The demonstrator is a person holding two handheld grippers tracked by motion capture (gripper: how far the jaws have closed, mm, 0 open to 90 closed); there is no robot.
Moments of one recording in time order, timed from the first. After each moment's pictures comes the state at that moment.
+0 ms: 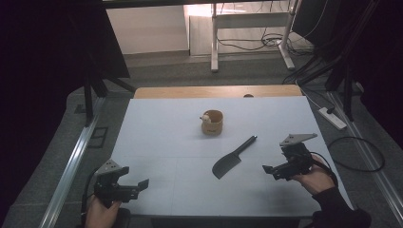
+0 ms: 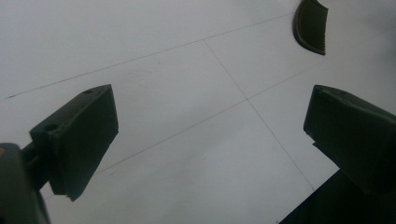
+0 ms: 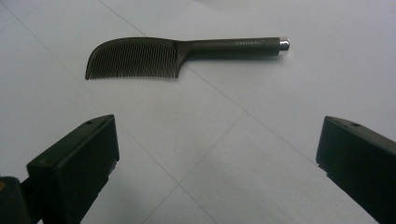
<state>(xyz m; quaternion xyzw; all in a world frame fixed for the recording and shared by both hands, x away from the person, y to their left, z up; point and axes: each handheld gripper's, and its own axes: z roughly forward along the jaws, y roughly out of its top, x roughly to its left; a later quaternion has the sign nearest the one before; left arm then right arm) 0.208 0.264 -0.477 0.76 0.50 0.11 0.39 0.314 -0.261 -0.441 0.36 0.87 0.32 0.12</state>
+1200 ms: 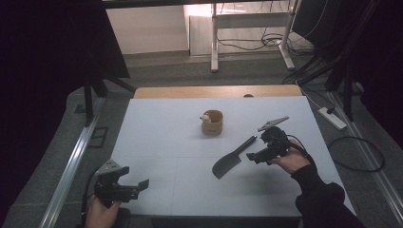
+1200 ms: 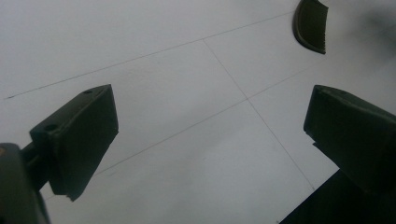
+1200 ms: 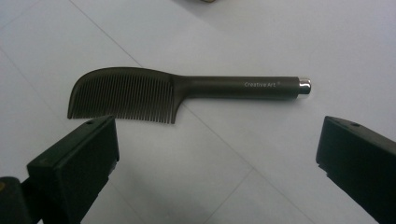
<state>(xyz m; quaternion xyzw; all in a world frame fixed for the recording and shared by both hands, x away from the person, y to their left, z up) 0.208 0.264 -0.477 0.77 0.50 0.11 0.39 0.366 -0.213 -0.446 0.36 0.88 0.28 0.10</state>
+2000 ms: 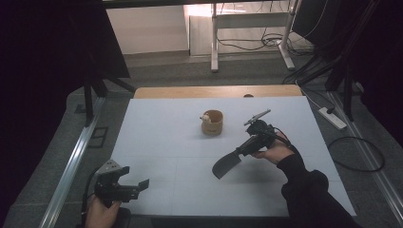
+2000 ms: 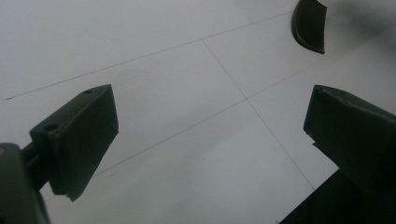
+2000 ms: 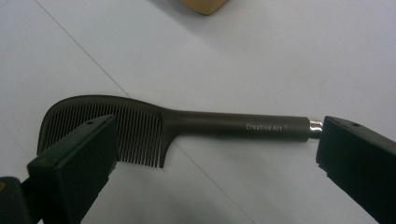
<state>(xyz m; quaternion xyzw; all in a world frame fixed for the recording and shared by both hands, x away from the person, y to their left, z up) 0.209 0.264 -0.477 0.77 0.49 0.11 0.39 0.398 -0.178 -0.458 0.36 0.89 0.25 0.10</state>
